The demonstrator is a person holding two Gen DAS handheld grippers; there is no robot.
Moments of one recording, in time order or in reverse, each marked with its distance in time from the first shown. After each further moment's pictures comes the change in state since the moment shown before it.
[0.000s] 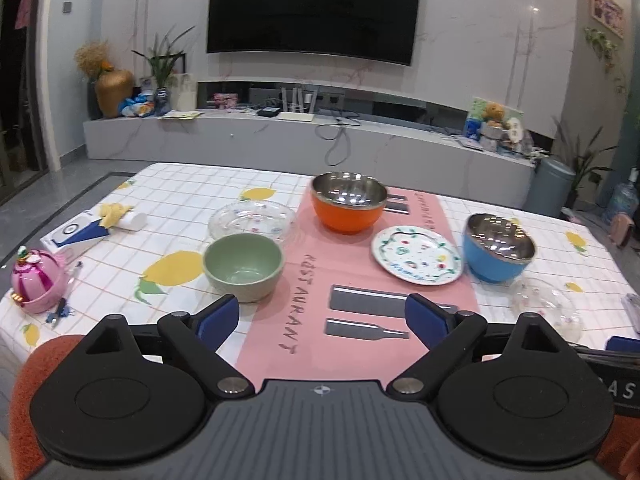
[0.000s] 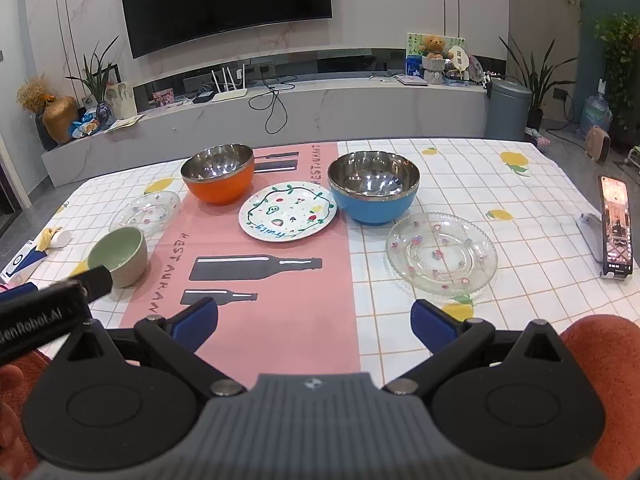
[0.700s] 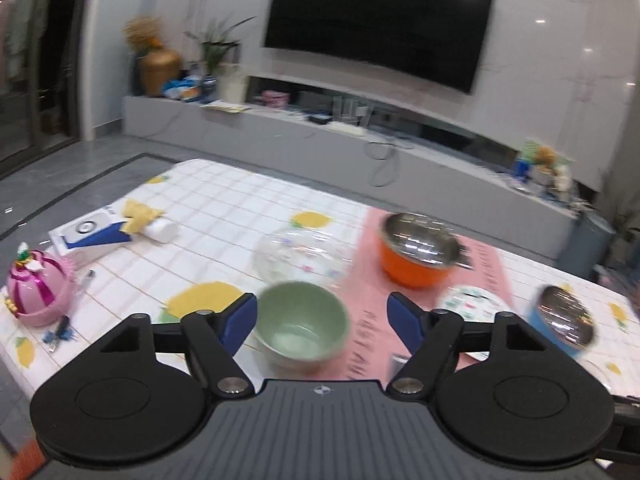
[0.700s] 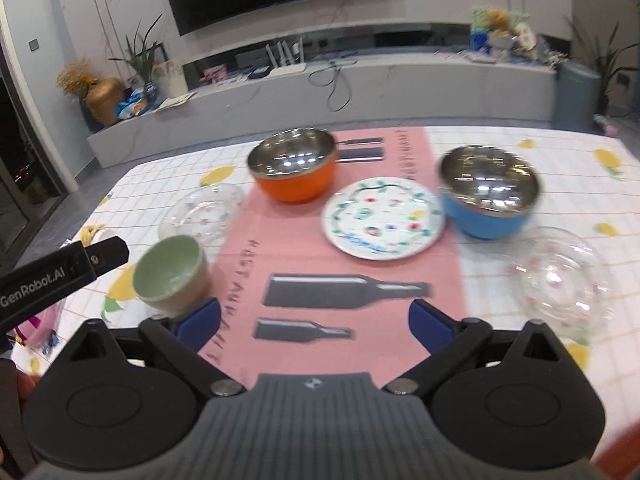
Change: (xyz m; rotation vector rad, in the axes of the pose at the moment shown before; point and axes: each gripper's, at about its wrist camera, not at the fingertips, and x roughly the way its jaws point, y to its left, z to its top) left arm 0.072 0.065 0.046 -0.177 -0.009 0.093; right arm 0.096 0.071 0.051 -0.021 0.108 0.199
